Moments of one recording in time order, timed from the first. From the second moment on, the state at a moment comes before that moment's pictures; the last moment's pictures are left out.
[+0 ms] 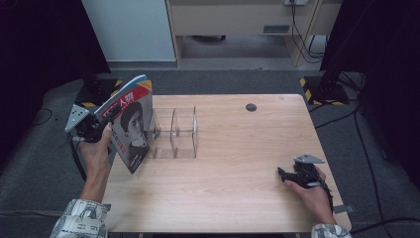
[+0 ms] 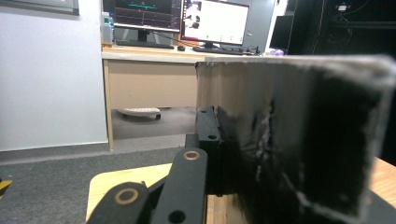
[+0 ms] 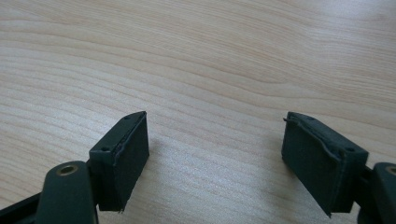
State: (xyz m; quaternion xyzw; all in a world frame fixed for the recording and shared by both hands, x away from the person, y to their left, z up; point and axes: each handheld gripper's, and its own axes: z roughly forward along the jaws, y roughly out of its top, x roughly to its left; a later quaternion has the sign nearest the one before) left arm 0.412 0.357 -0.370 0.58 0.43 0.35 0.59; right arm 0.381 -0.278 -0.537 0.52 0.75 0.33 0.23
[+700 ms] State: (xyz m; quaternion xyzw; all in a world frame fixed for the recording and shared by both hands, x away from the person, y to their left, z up) left arm 0.408 0.360 -0.375 0.58 0.44 0.35 0.59; right arm 0.380 -0.278 -0.538 0.52 0.75 0.34 0.23
